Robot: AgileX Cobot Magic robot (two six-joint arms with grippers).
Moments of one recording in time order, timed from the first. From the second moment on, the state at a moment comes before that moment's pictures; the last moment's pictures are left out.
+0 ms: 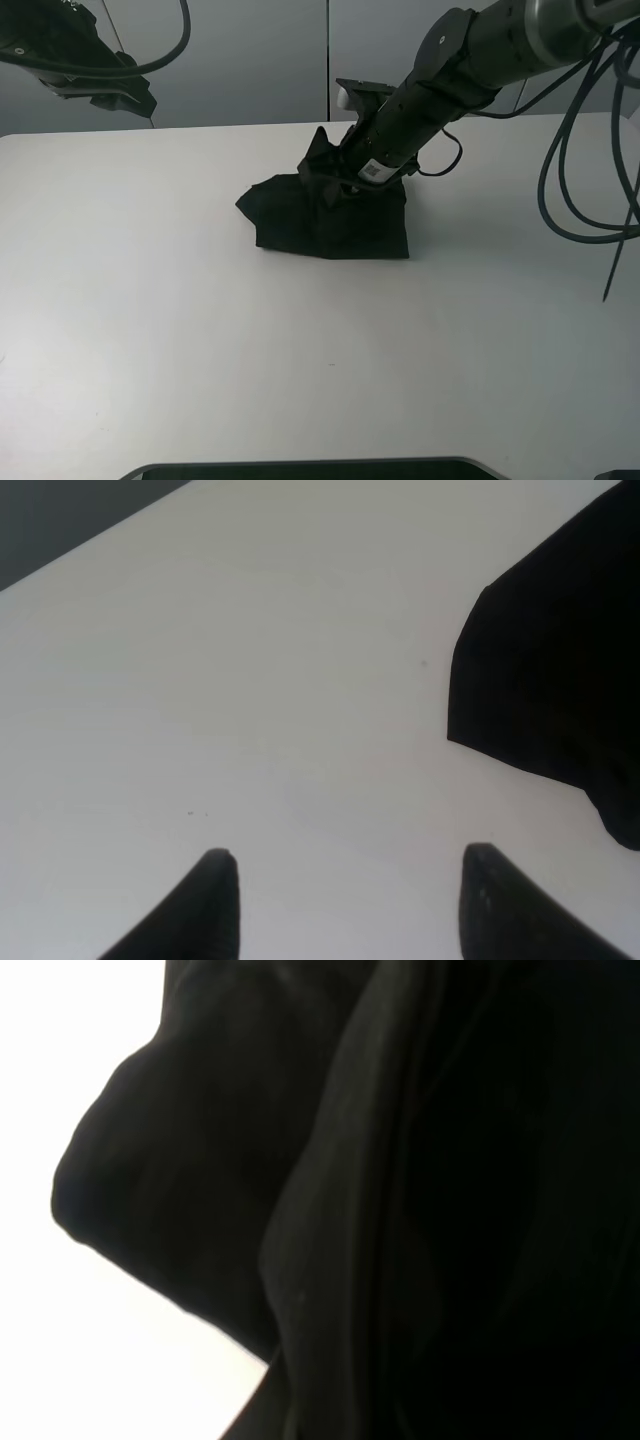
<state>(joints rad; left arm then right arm) -0.27 1.57 -1.15 -0.11 0.60 0.32 0.49 2.02 -1.22 0.66 0.57 -0.42</state>
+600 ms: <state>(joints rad) -0.27 1.57 -1.15 -0.12 0.59 0.32 0.50 2.11 -1.26 0.88 0.59 -0.66</state>
